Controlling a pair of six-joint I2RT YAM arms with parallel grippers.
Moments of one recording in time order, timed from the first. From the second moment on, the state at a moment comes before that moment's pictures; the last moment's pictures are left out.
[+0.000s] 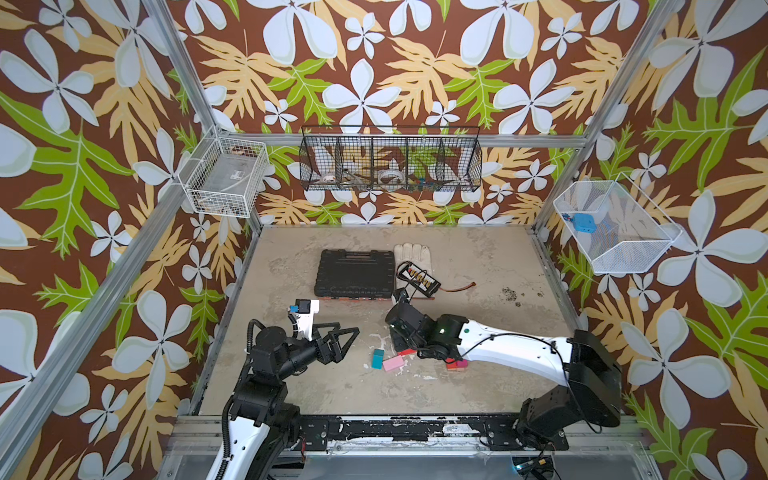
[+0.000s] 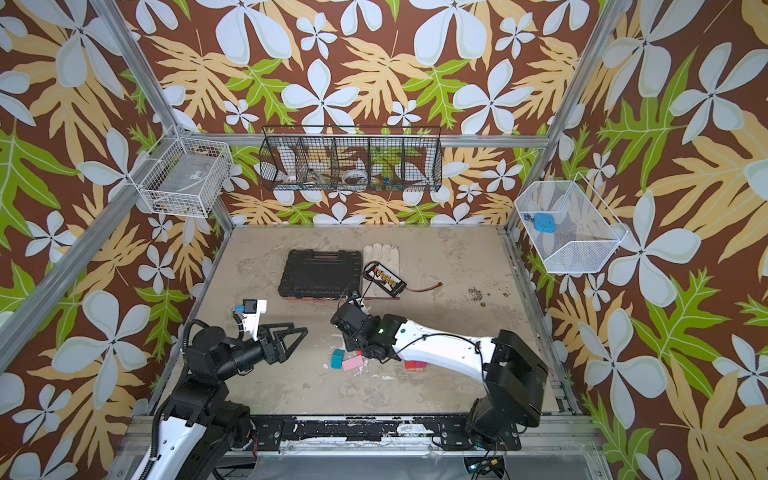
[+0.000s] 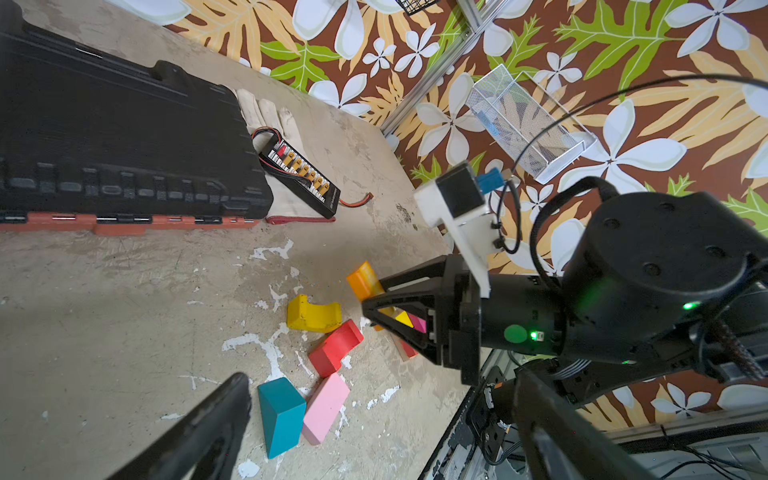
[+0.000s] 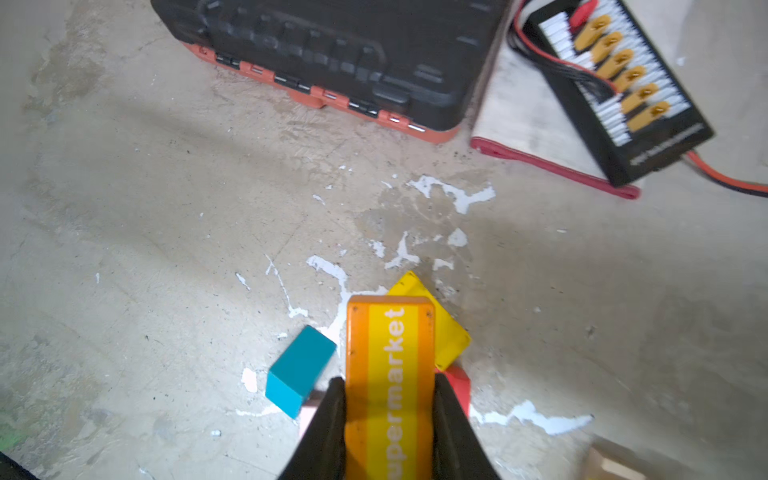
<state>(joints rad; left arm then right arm) -0.20 0.39 0.38 -0.24 0.66 -0.61 1.05 1.54 1.09 -0.52 0.36 0.63</state>
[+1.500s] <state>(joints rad) -0.20 0.38 0.38 -0.24 0.66 -0.61 1.00 1.23 0.65 -0.59 0.33 0.82</state>
